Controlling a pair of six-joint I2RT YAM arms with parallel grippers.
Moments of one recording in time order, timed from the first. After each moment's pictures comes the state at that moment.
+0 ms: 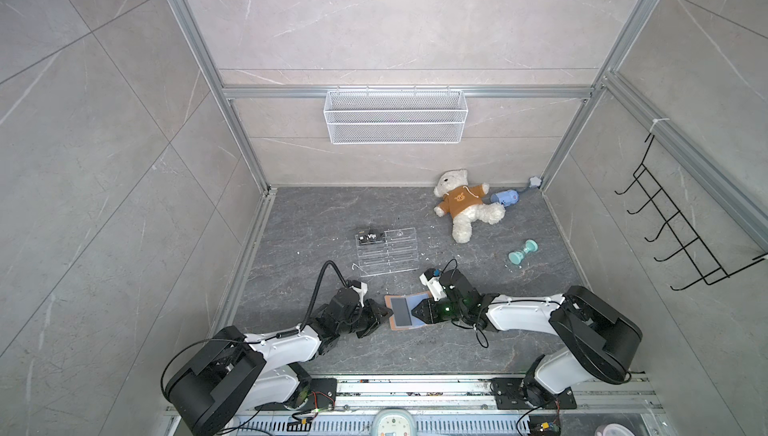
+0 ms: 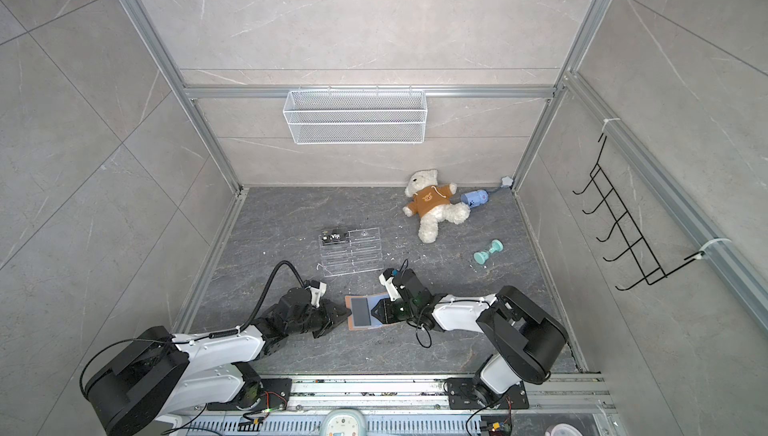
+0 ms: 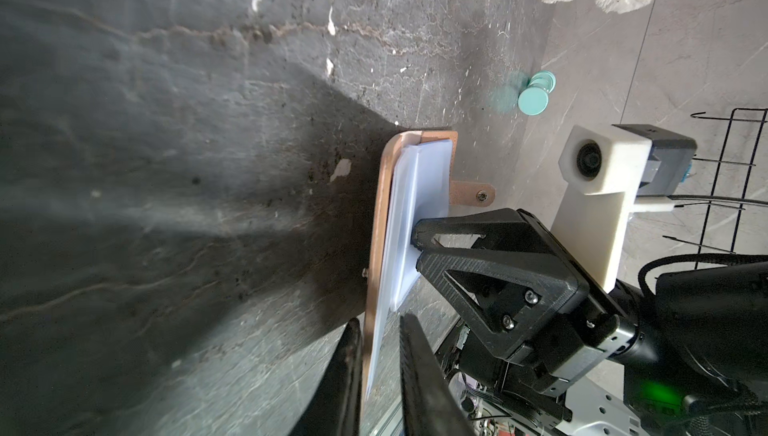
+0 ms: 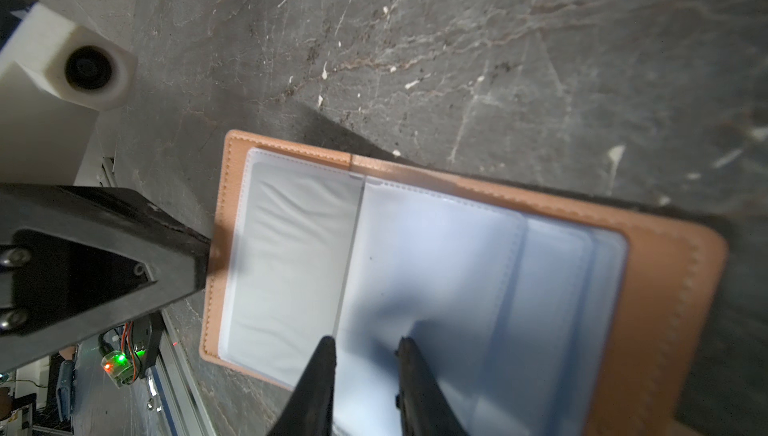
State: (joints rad) left arm -0.73 1.22 0.22 0.38 0.37 -1.26; right arm 0.76 1.56 0.54 0.20 -0.38 0.60
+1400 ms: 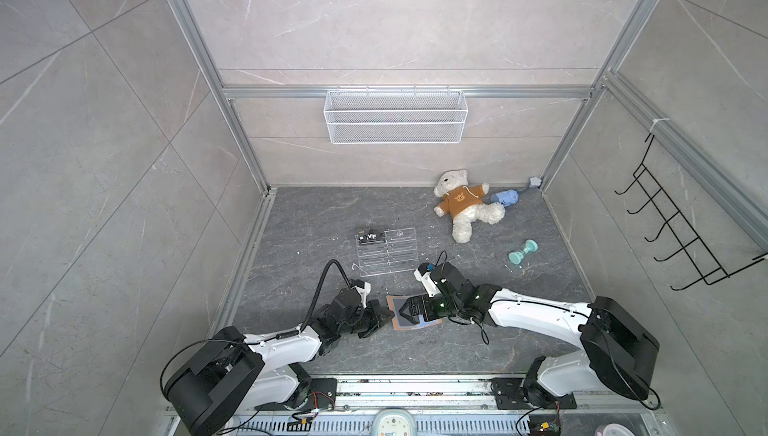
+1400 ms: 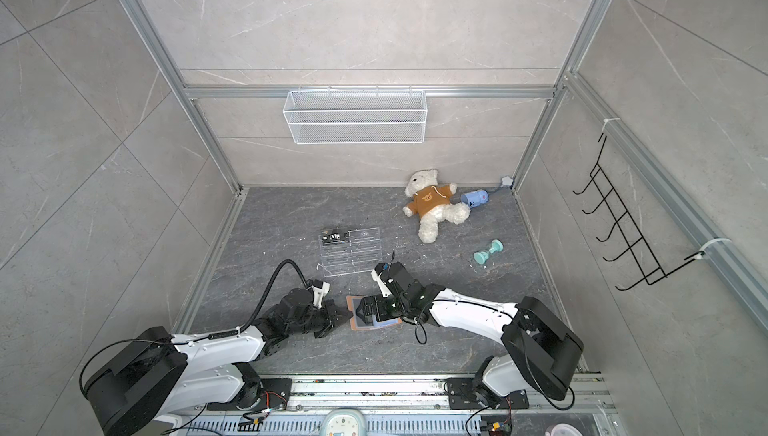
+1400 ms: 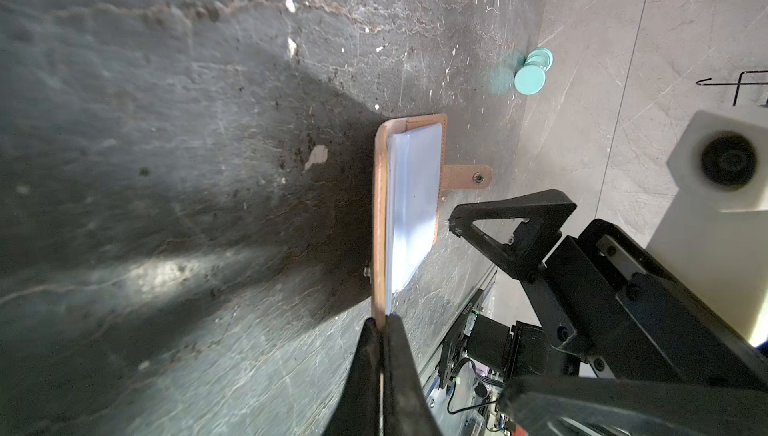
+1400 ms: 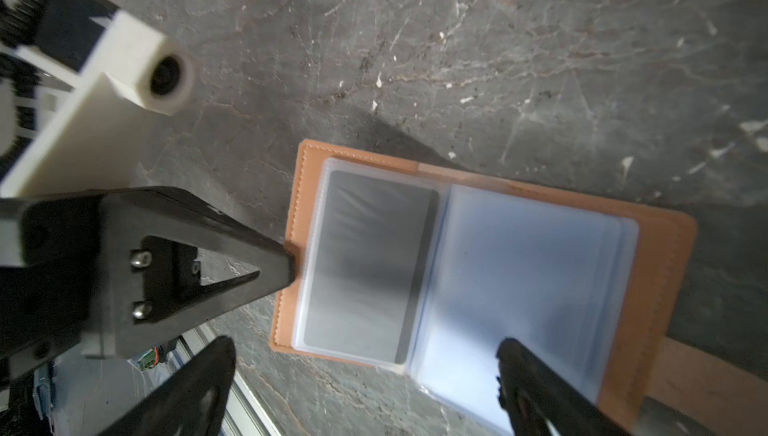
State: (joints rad) left arm -0.75 1.21 0.23 0.38 0.38 -1.21; right arm 0.86 1.45 0.73 -0.18 -0.27 0.60
